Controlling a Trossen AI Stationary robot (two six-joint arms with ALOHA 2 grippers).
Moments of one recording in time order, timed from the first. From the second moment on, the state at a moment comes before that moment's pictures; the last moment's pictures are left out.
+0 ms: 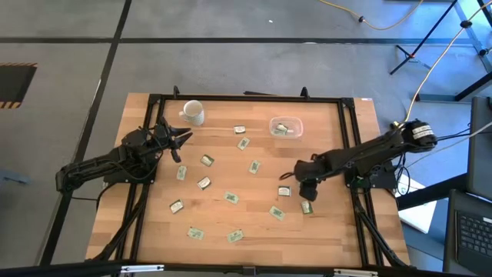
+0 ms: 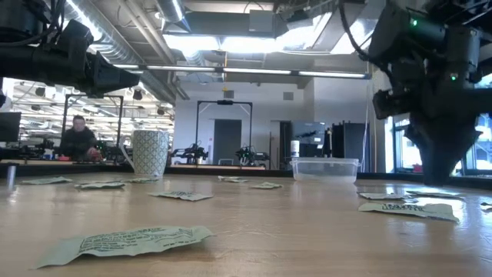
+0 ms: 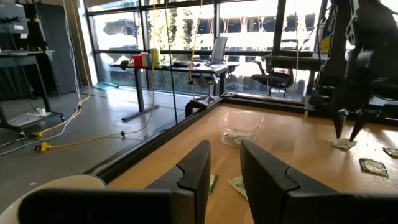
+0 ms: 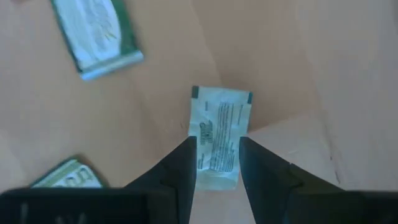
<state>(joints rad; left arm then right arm) 0.38 0.01 0.01 0.03 -0.10 -0.02 0.19 1.38 0.62 -0.62 0.04 0.57</state>
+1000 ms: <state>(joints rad) 0.38 0.01 0.01 0.03 -0.10 -0.02 0.19 1.41 0.72 -0.64 0.13 0.48</state>
